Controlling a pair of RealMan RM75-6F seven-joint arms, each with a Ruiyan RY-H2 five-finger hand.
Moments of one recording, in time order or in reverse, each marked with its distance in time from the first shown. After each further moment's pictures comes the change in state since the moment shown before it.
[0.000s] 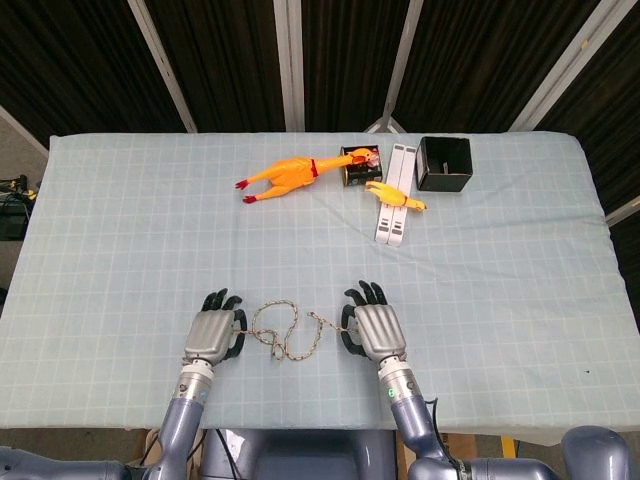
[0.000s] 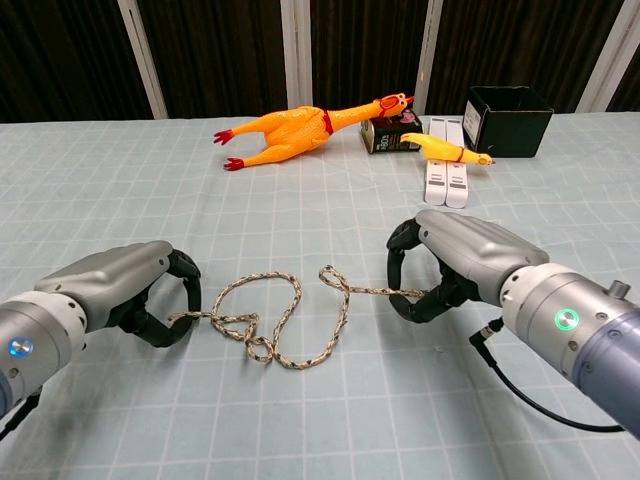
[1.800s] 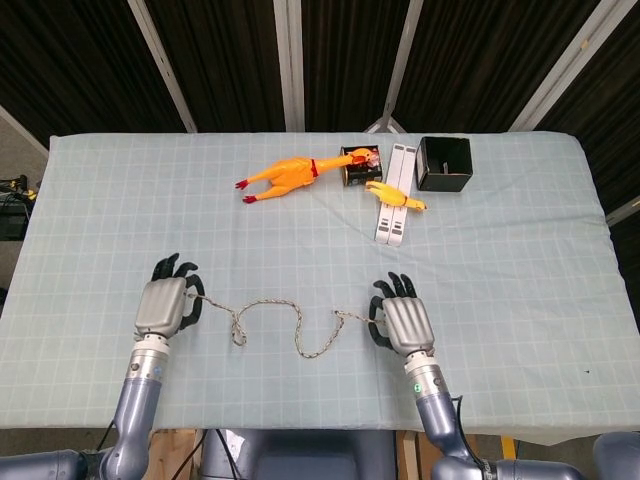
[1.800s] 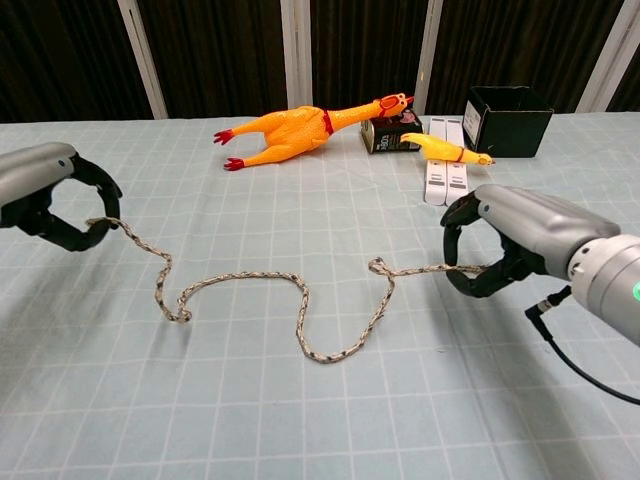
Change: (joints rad) left arm 0.022 0.258 -0.084 -0.129 0.023 0.042 -0.093; right arm -0.040 0.141 0.001 -0.059 -0.010 0.034 -0.004
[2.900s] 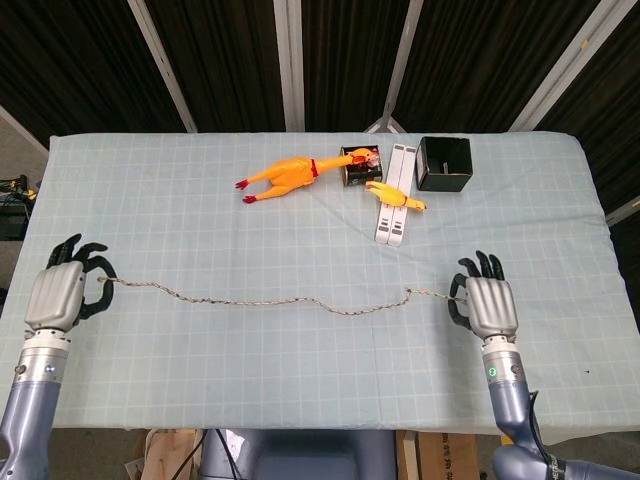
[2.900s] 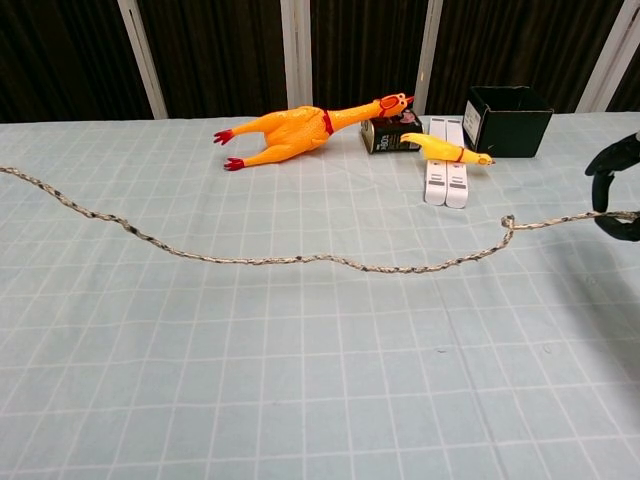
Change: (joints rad) left arm 0.142 0.451 0.008 -0.136 0.093 -0.049 -0.347; right arm -0.083 0.288 0.008 -0.011 0.014 0.011 0.102
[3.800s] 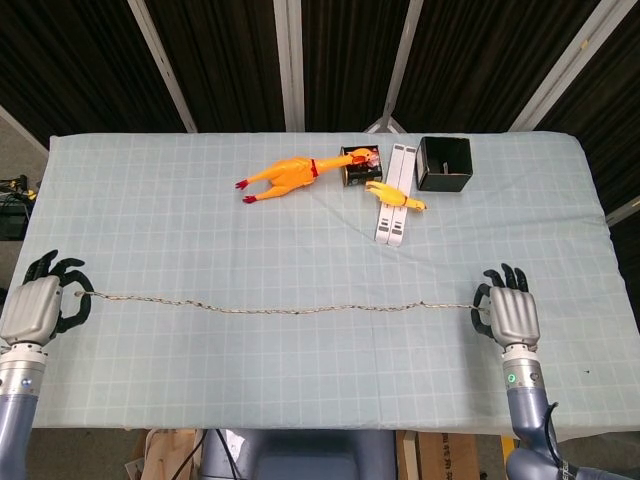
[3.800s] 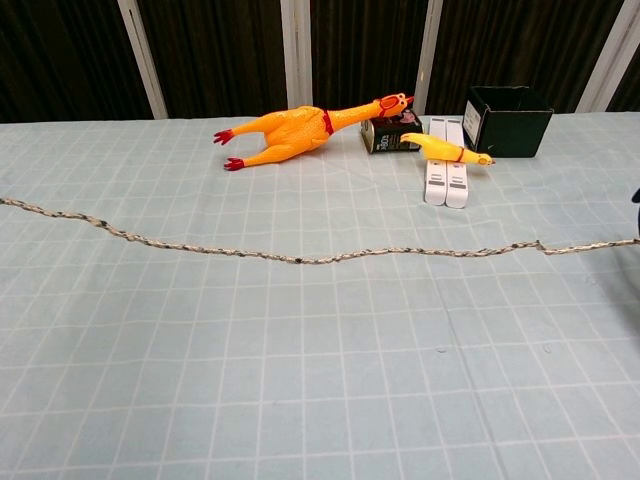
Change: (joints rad) left arm 0.053 0.022 0.060 0.085 0.031 -0.020 -0.098; right arm -0.047 0.005 -0.031 0.085 0.023 -0.019 0.053
